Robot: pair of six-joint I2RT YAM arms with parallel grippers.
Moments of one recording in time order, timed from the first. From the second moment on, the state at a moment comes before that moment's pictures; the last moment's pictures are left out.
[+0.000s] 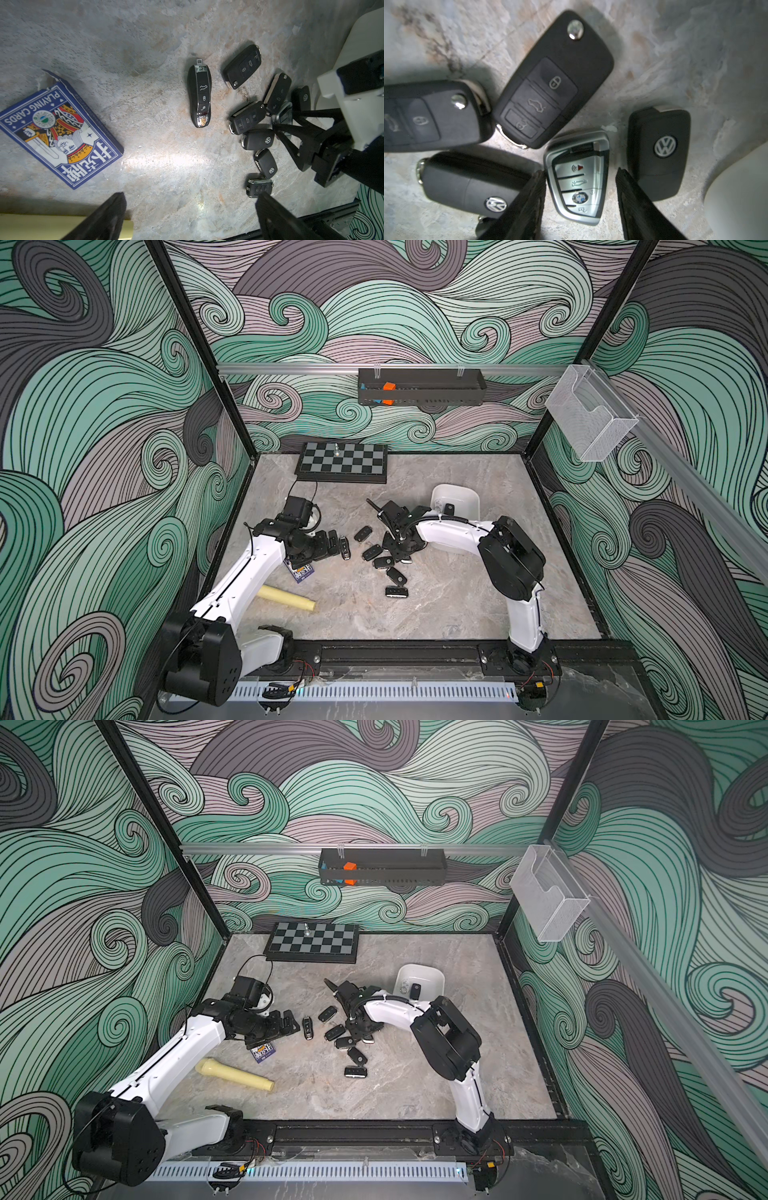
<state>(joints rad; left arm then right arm) -0.20 1.21 0.89 -0.90 0.25 -0.45 0.80 2.02 1.41 -0.79 0.12 0.28</state>
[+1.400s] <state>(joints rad) -0.20 1.34 0.95 -0.83 0.34 -0.52 0.75 1.76 1.41 -0.81 0.13 0.29</state>
